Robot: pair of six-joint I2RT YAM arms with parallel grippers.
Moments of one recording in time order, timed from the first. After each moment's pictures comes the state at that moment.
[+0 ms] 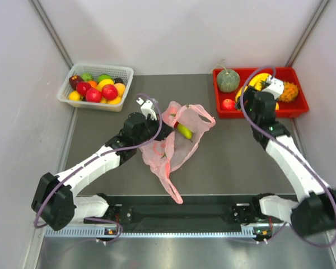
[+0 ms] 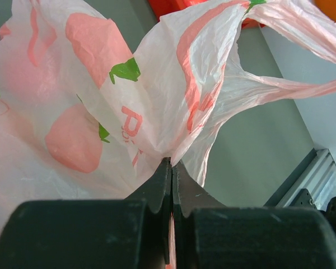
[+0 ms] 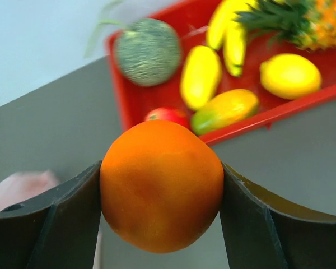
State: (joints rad) left arm -0.62 1.23 0.81 0.11 0.16 -0.56; right arm 0.28 1.08 0.94 -0.14 0.40 0.43
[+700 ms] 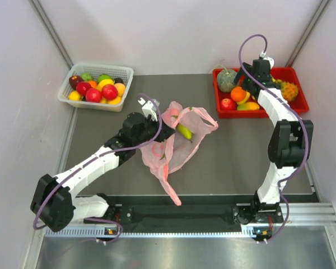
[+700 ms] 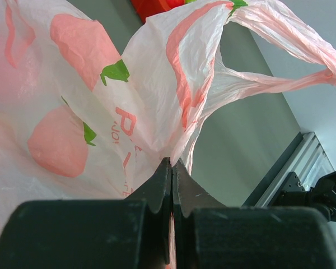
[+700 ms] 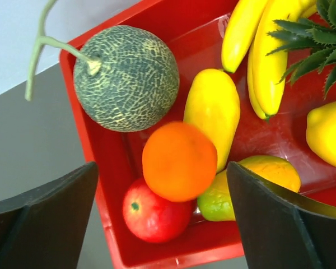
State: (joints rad) left arm -0.62 1.21 0.81 0.10 0.24 -0.55; right arm 0.03 1.89 1.59 -0.27 0.14 0.43
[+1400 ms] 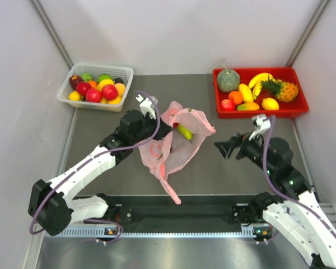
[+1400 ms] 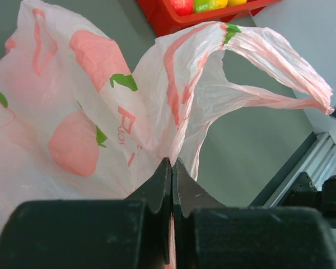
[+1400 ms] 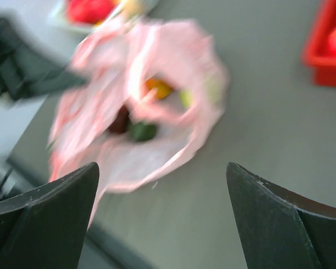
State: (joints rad) left arm -0.62 1.17 0.88 -0.01 0.20 -0.49; right arm 0.44 0.54 0.68 -0.35 -0.15 0.40
